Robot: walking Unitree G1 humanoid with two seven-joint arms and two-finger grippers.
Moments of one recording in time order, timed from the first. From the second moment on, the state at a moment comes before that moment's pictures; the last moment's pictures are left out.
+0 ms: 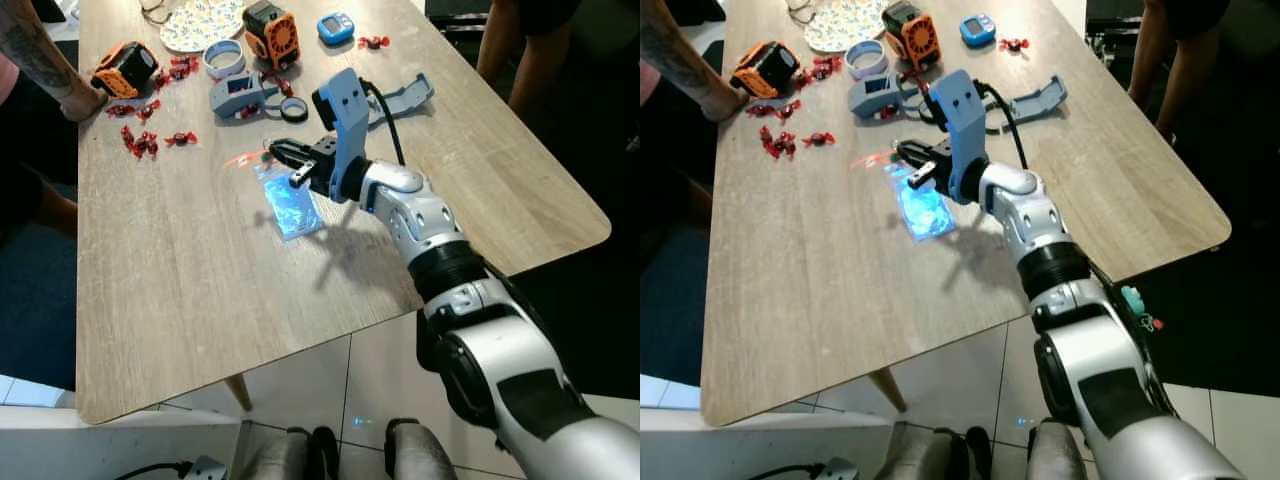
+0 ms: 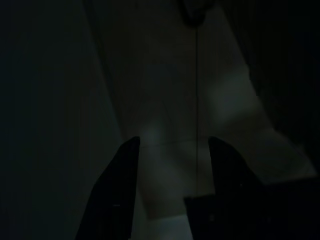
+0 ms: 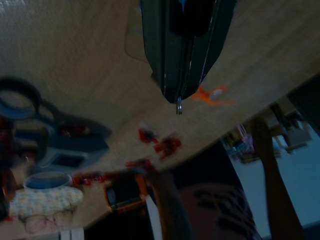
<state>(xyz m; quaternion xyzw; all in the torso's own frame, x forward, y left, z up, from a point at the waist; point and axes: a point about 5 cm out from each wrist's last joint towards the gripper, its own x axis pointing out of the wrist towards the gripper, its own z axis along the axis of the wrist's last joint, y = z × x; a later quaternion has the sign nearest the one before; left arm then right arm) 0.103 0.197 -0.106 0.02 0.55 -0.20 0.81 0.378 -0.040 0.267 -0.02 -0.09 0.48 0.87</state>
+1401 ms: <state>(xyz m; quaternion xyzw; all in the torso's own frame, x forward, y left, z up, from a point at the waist) 0.126 0.227 -0.084 -0.16 0.45 -0.16 0.86 0.247 -0.091 0.237 0.15 -0.08 0.71 0.68</state>
